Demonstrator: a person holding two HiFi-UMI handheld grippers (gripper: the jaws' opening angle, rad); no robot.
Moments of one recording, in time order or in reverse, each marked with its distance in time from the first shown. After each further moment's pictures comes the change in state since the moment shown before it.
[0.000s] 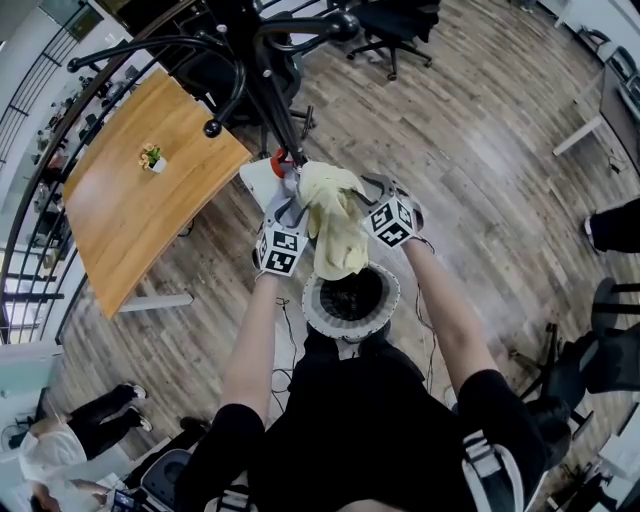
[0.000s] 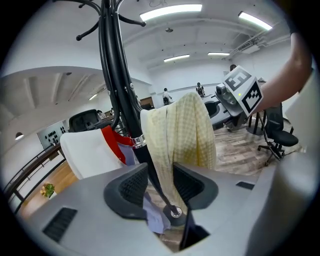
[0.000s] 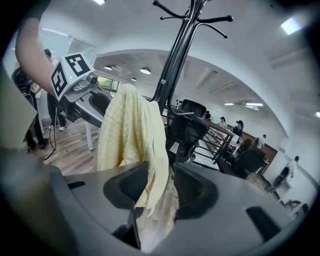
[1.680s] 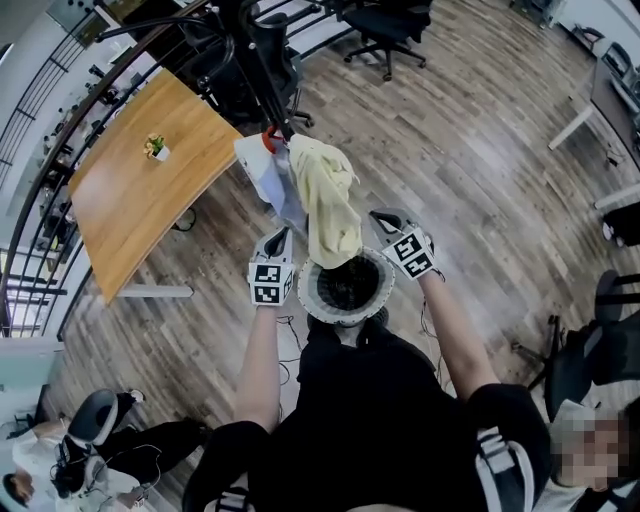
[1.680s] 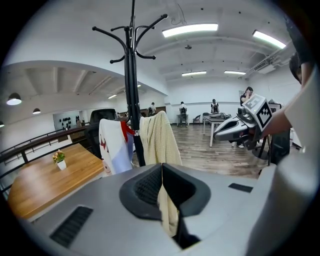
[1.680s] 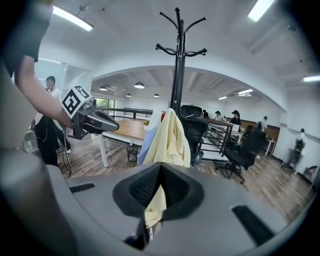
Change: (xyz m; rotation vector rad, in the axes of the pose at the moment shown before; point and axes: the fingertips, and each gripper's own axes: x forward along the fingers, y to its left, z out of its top) left arm -0.122 -0.070 -0.039 -0.221 -0.128 0.095; right arm -0.139 0.088 -0.048 0.193 -0.104 0.064
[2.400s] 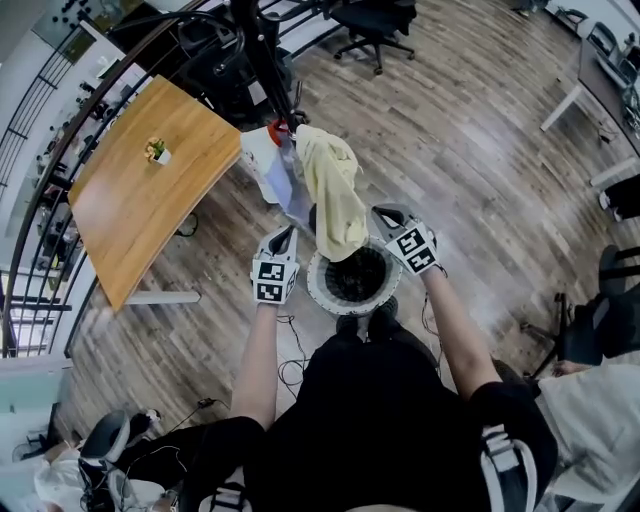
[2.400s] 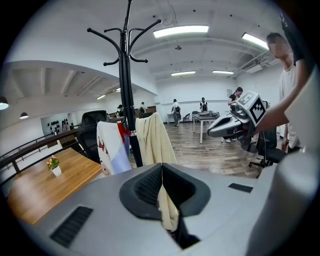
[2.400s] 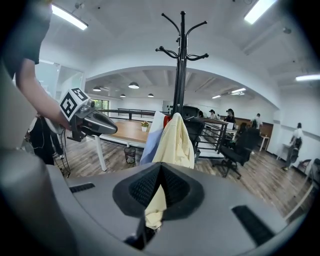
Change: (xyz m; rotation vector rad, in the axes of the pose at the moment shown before) left arm -0.030 0.005 -0.005 0.065 0.020 -0.109; right arm -0.010 0.036 0.015 0.051 0.009 -0.058
